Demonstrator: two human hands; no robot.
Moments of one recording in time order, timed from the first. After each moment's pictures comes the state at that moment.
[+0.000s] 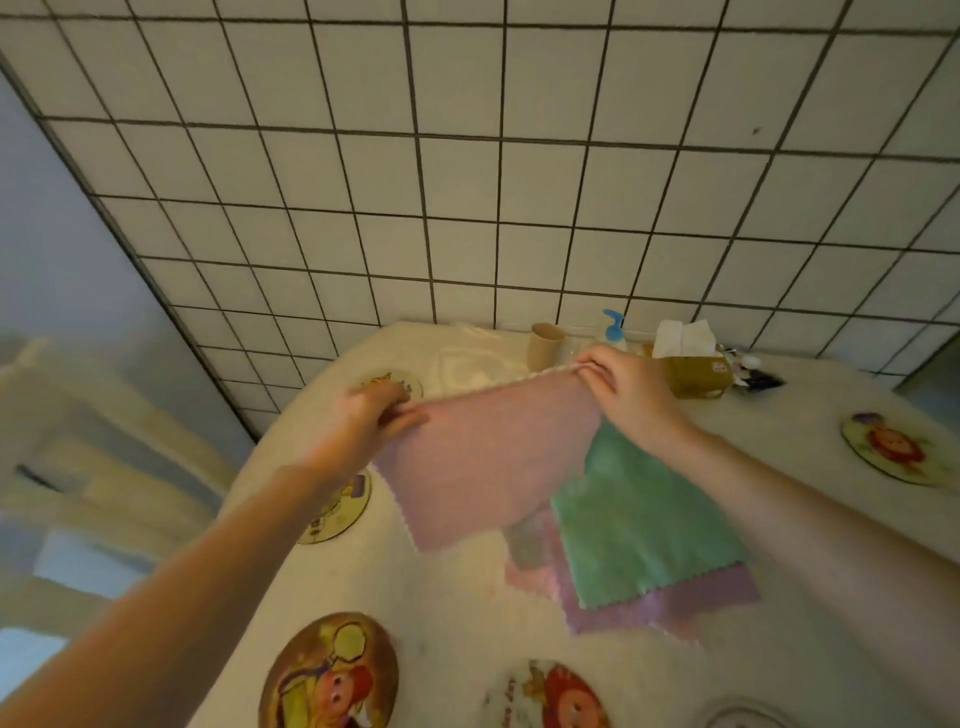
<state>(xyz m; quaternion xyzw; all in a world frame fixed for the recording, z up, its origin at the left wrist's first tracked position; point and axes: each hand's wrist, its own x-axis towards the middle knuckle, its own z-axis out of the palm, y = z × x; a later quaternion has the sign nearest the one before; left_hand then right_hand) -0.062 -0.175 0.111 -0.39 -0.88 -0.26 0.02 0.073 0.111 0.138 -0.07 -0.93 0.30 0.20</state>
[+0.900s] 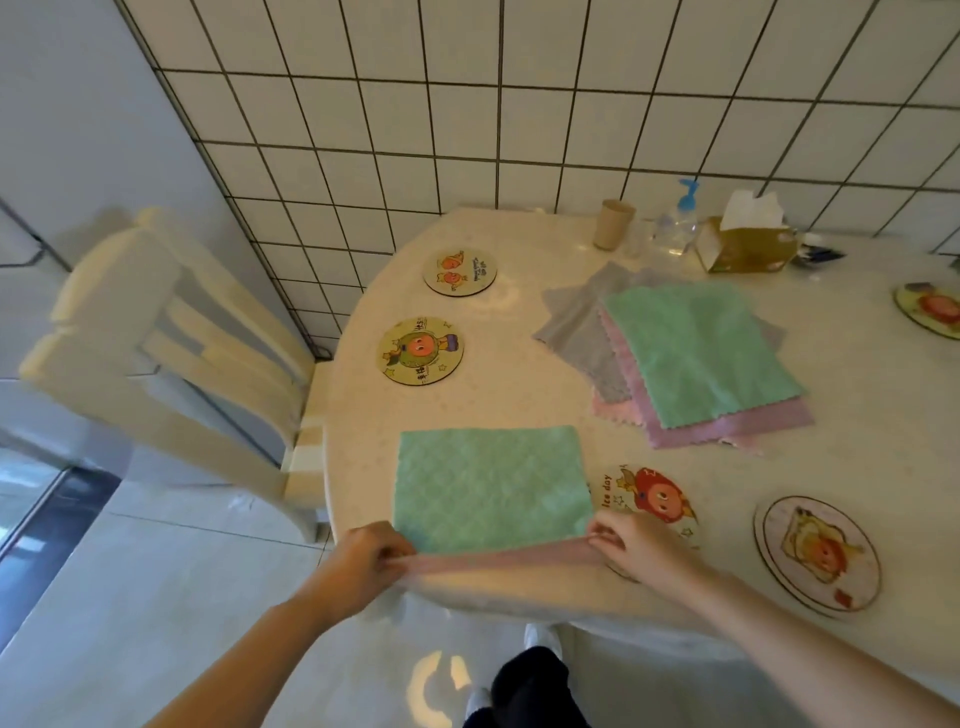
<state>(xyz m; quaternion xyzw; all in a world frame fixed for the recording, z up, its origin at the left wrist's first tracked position) 0.115 -0.446 -0.053 -0.32 -0.88 -0.23 -0.27 0.271 -0.117 -0.051 -0.10 -0.94 0.29 -0.14</state>
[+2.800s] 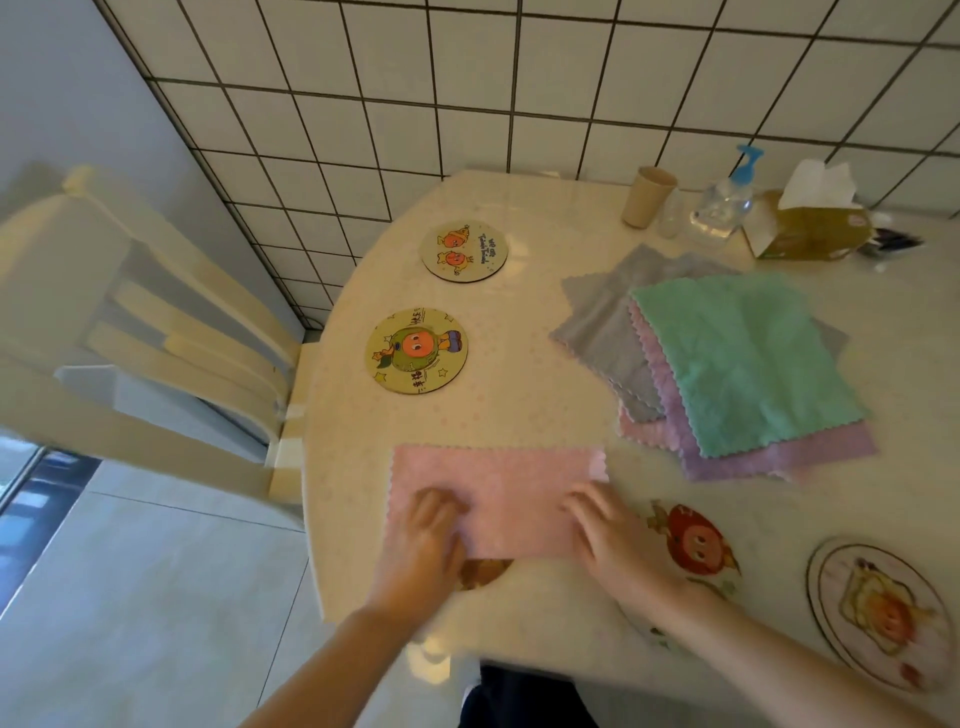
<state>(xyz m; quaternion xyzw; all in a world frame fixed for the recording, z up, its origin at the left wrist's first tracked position) 0.090 -0.360 -0.098 -0.35 -0.90 -0.25 -0.05 0.196 -0.128 -0.089 -0.05 -0.98 0.21 -0.01</state>
